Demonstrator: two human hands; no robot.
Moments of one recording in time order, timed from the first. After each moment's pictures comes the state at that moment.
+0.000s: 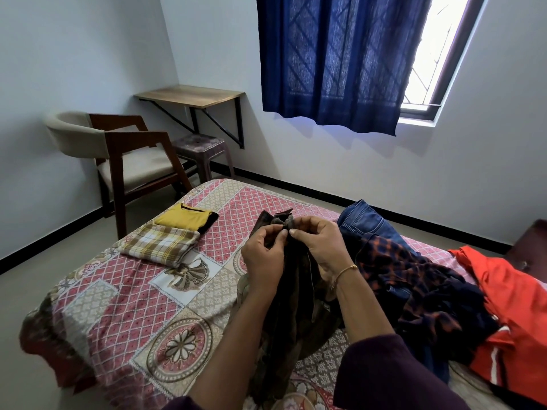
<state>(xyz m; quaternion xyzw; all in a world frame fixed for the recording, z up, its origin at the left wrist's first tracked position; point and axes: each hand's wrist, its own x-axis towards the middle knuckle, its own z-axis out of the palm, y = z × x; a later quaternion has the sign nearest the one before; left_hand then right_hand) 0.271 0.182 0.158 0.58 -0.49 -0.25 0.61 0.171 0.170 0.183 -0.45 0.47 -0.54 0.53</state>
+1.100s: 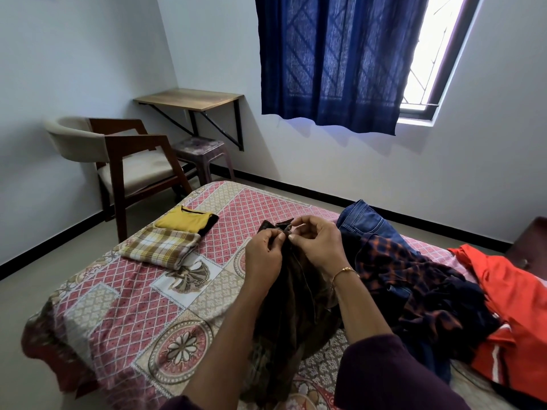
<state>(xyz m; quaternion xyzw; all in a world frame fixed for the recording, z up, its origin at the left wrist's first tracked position) 0.281 0.178 0.158 0.59 -0.55 -0.31 0.50 0.168 0.172 0.182 -0.57 0.55 -0.49 0.37</state>
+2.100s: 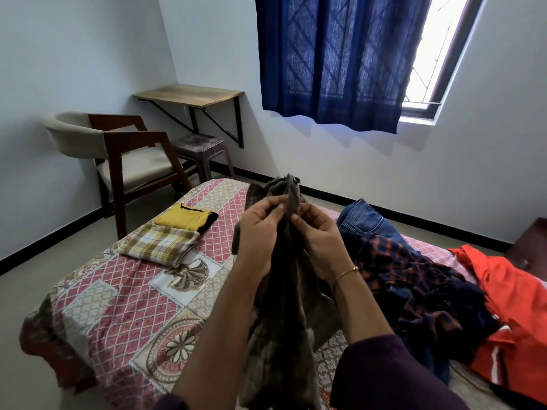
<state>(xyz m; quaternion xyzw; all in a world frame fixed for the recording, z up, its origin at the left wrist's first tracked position) 0.277 0.184 0.218 0.39 -0.46 -0.50 0.62 0.173 0.168 0.185 -0.43 0.29 -0.59 0.61</state>
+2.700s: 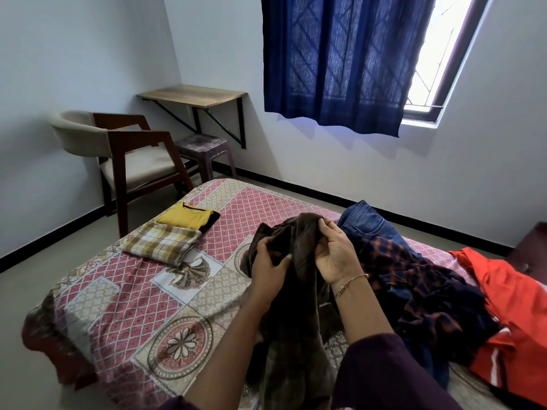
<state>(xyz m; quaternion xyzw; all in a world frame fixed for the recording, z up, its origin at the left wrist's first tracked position) 0.280 0.176 0.117 0.60 -0.48 -0.44 0.47 0.160 0.164 0.170 -0.18 0.27 -0.64 0.69</state>
